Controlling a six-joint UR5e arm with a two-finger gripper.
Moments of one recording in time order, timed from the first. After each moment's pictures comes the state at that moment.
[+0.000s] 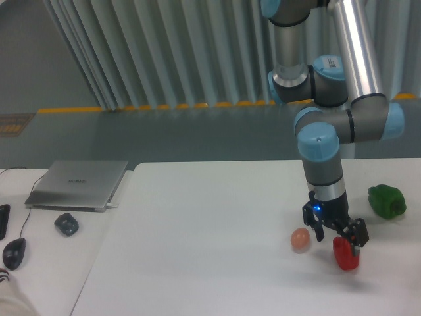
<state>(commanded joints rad) 2.27 -1.93 -1.60 -0.87 1.67 0.77</state>
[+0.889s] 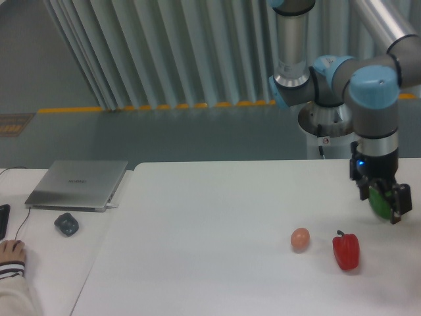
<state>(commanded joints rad) 2.47 -1.81 -1.49 -1.32 1.60 1.46</state>
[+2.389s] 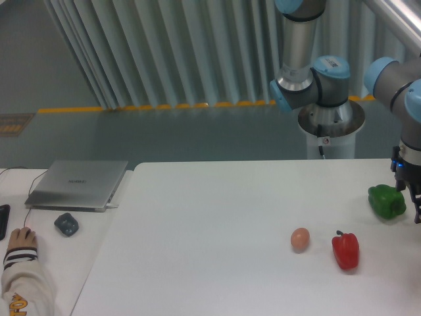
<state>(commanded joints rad) 2.56 -1.89 -1.48 -1.36 1.60 1.72</state>
